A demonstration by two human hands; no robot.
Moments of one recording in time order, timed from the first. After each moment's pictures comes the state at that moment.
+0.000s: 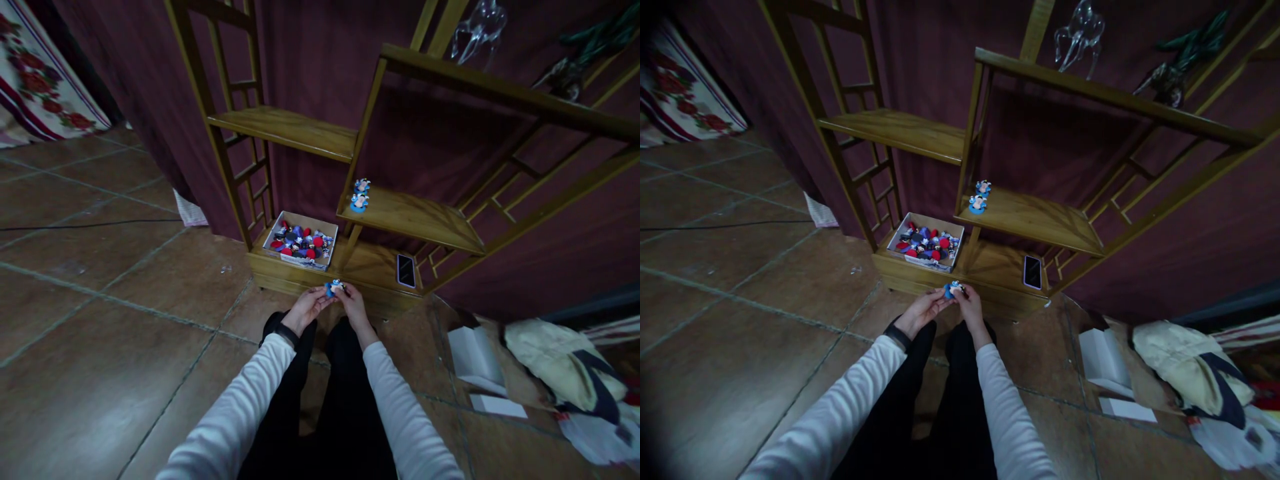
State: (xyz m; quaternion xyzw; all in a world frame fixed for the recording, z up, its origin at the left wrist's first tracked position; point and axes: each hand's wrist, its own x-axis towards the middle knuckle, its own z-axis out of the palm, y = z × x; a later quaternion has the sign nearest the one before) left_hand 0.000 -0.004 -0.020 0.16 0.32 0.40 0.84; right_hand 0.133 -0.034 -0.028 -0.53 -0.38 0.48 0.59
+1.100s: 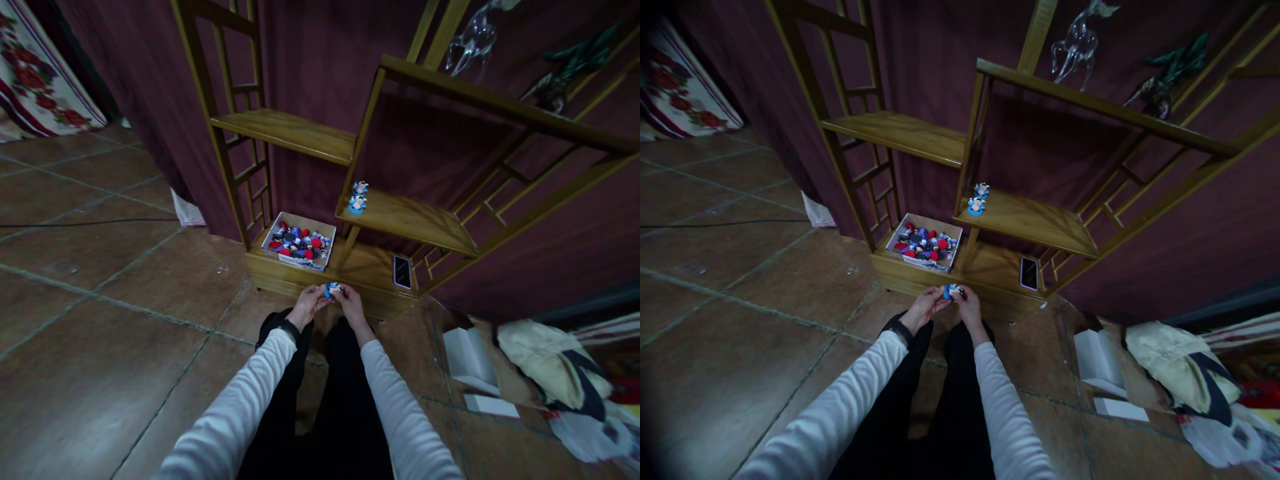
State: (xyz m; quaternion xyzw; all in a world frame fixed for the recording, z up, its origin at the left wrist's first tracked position) left_hand 0.008 -0.004 -0.026 0.19 0.39 0.43 0.79; right_hand 0.141 -0.030 -0.039 -0.57 -0.43 0.41 0.57
